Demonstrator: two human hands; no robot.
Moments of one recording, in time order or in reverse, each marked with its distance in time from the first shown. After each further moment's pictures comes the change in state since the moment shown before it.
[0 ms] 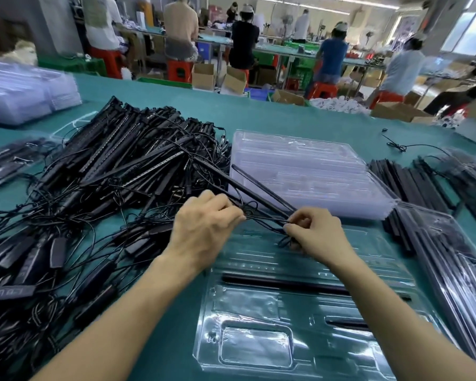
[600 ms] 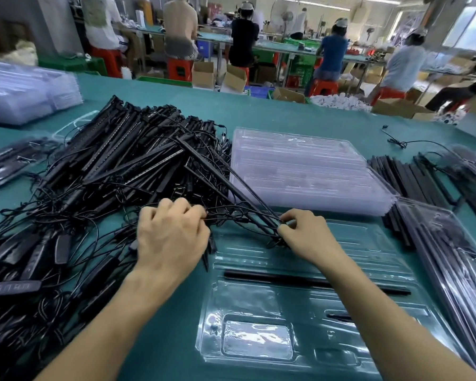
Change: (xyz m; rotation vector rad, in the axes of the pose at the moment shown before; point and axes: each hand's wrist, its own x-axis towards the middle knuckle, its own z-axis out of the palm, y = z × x) left_hand -0.031 -0.009 -0.022 0.273 -0.090 -0.340; right_hand -0.005 -0.010 0.012 -0.234 -0.110 0.079
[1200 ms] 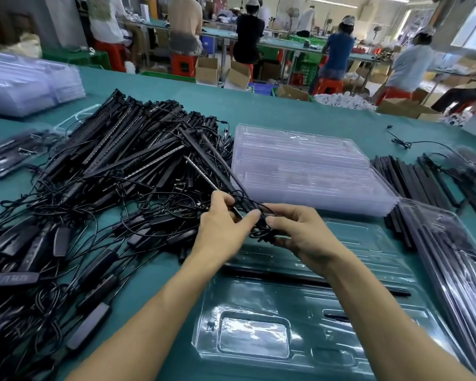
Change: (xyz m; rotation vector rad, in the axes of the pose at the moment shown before) left_hand 0.018 0.060 0.027 -0.962 -0.353 -0.496; right_hand -0.012 -0.015 -0.001 0.939 -0.308 -0.111
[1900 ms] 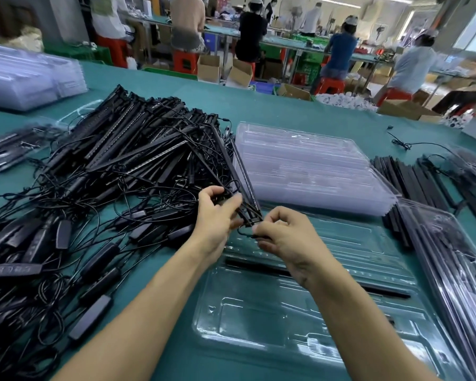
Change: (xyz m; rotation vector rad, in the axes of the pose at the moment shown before) left_hand 0.012 -0.004 0.002 -0.860 -0.021 -0.163; right_hand -0.014 -0.005 0.042 -0.051 0.272 0.078
